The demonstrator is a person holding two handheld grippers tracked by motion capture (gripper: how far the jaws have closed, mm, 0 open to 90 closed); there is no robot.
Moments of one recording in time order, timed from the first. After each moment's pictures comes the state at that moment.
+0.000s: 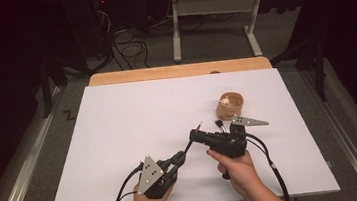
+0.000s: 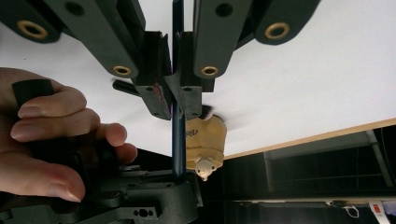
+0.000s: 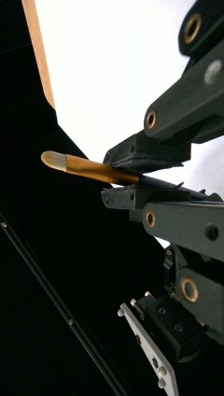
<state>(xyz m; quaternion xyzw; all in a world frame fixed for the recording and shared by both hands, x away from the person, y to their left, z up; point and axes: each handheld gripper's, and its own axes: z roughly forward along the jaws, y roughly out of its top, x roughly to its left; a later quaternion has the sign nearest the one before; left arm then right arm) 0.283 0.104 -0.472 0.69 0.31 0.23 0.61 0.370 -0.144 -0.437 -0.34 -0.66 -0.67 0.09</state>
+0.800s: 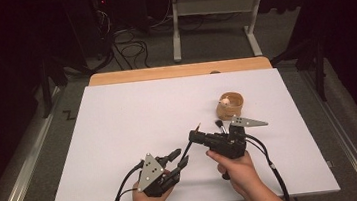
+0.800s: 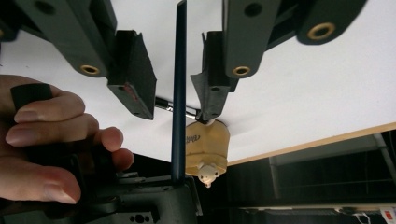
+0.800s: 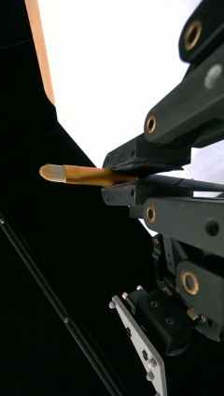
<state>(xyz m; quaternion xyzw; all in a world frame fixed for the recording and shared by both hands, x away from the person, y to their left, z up) 0.288 0.105 -0.471 0.71 0.30 0.22 0.60 0.368 -0.143 -0.437 -0.33 -0.66 -0.67 0.08</state>
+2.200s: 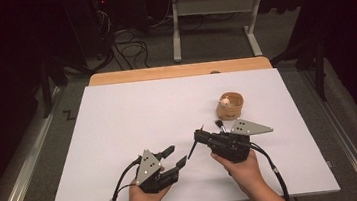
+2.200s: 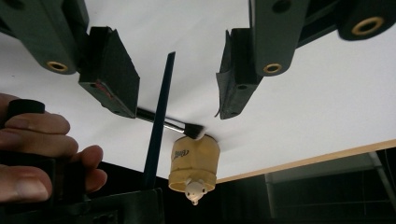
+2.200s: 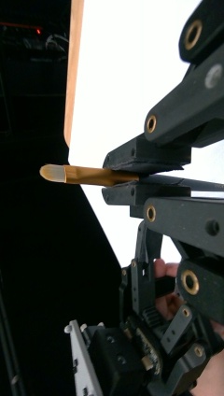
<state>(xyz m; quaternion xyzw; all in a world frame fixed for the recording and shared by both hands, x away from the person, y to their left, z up) 0.297 0.113 -0.469 0.72 0.32 0.21 0.57 0.356 -0.147 -0.431 -0.29 -0.71 -0.63 -0.07</state>
